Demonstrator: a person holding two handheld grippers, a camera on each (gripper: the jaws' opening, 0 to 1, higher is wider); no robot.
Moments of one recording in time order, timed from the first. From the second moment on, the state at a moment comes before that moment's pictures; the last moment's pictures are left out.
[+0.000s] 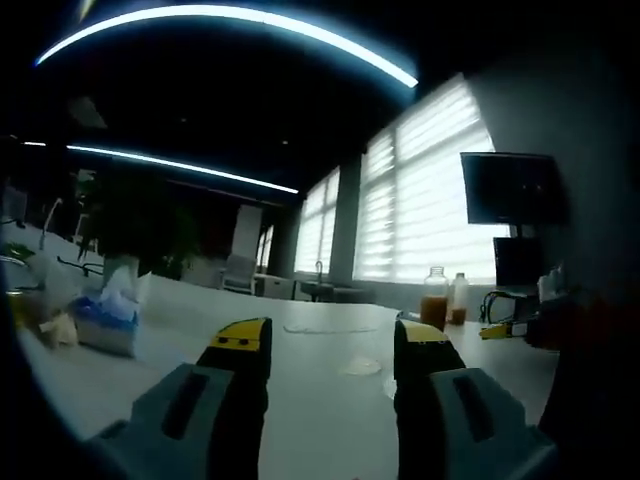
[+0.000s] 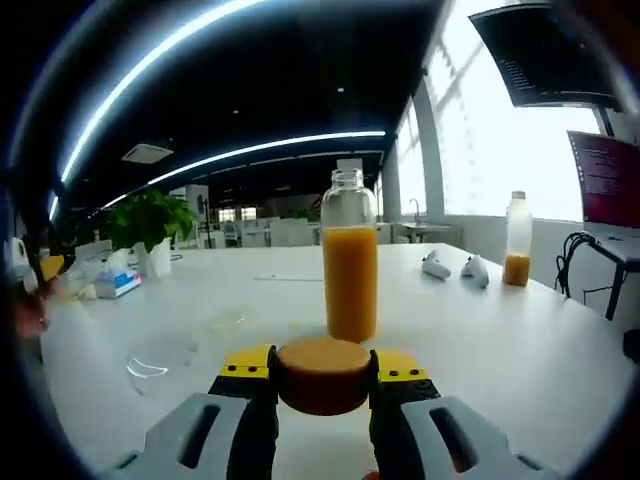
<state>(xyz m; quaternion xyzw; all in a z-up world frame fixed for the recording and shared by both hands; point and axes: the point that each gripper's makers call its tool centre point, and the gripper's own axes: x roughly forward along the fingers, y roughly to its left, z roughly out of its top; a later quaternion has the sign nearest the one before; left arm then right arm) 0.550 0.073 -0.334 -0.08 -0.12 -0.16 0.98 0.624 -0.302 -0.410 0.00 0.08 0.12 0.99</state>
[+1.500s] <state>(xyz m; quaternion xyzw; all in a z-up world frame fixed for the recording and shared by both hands) 0.548 0.065 -0.357 -0.07 -0.09 -0.18 0.98 0.629 -0.312 -0.453 -0.01 0.14 0.12 0.98</state>
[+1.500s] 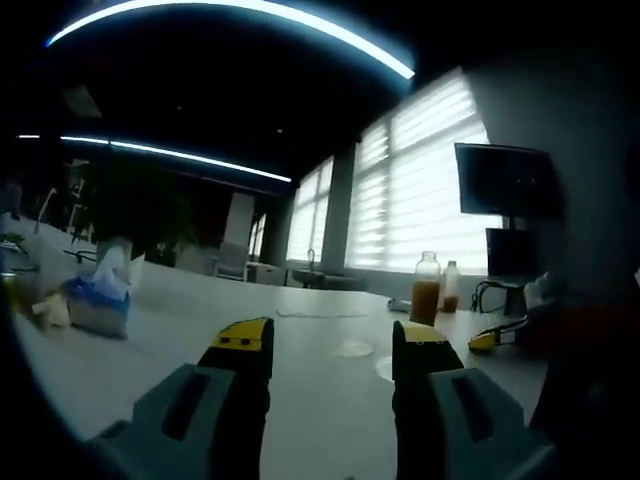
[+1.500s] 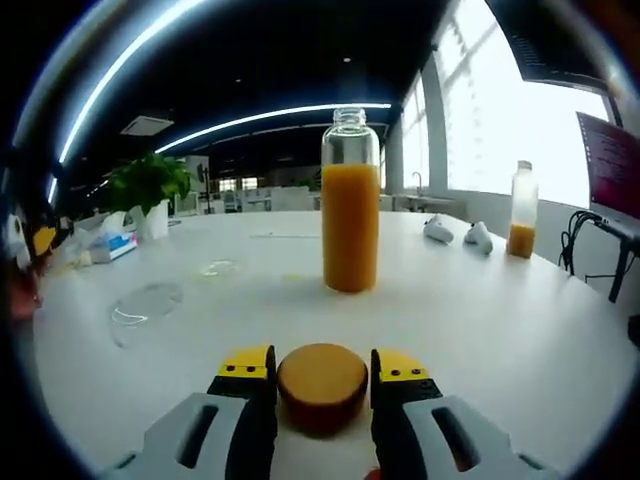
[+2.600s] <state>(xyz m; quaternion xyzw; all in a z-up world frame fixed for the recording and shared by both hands) 0.542 0.071 -0.353 -0.06 -0.09 -0.18 0.98 0.653 -0.319 -0.348 -0.03 0.04 0.13 0.99</state>
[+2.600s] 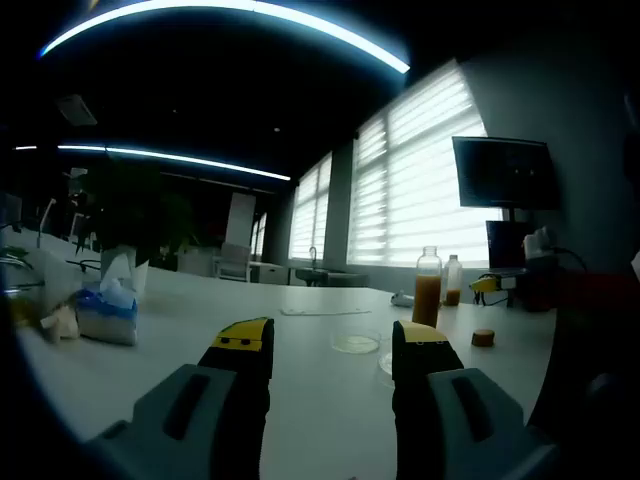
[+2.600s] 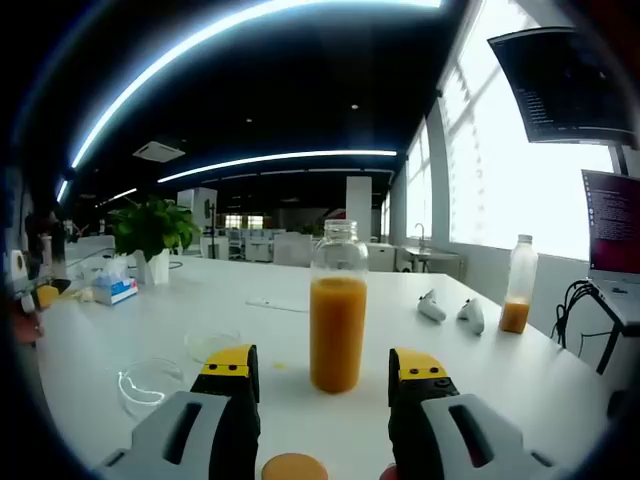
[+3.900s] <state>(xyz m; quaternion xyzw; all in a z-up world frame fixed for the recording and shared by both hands) 0.548 0.082 -0.352 -0.03 -0.07 -0.17 0.98 0.722 -0.300 -0.323 -0.04 0.02 0.15 0.99</state>
